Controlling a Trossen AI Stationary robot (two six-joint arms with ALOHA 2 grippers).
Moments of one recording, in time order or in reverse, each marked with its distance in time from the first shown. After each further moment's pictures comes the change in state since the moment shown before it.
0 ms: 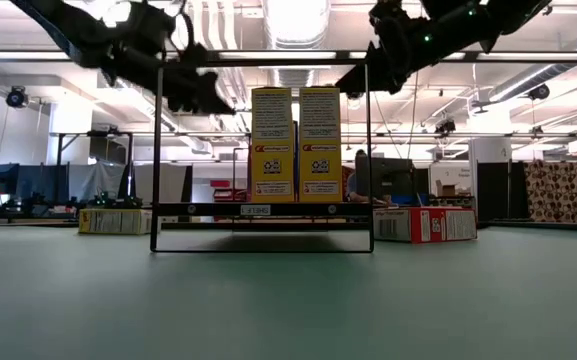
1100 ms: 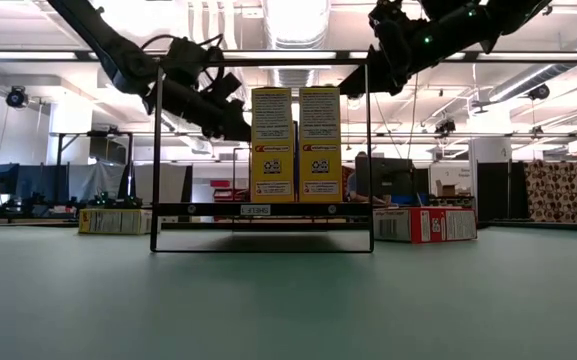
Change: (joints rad) left arm 0.062 0.309 0.150 0.071 0.212 0.034; right arm -0.002 0.002 0.001 -0.013 0.009 -0.003
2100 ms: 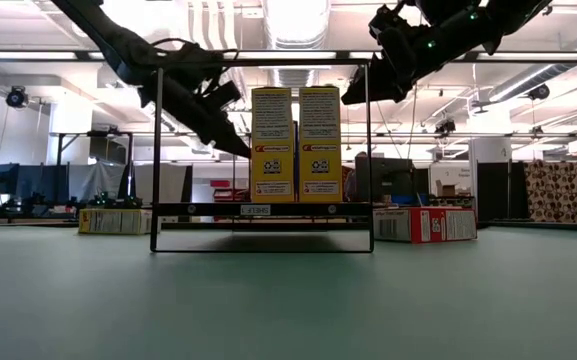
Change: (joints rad) left arm 0.000 -0.021 0.059 -0.343 0.067 0.218; right arm 0.000 0.000 -0.003 -0.068 0.000 0.027
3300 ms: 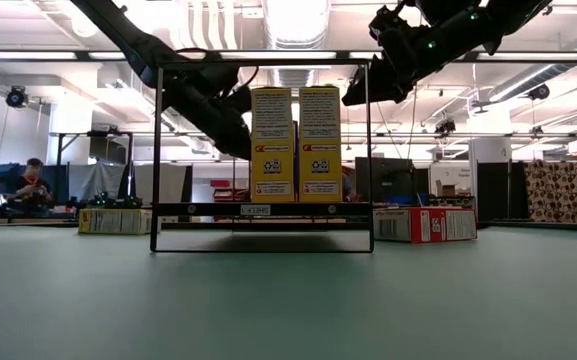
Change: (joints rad) left arm -0.013 0.132 0.142 -0.129 0.136 -0.052; right arm 0.000 0.000 0.000 -0.008 0.000 0.000
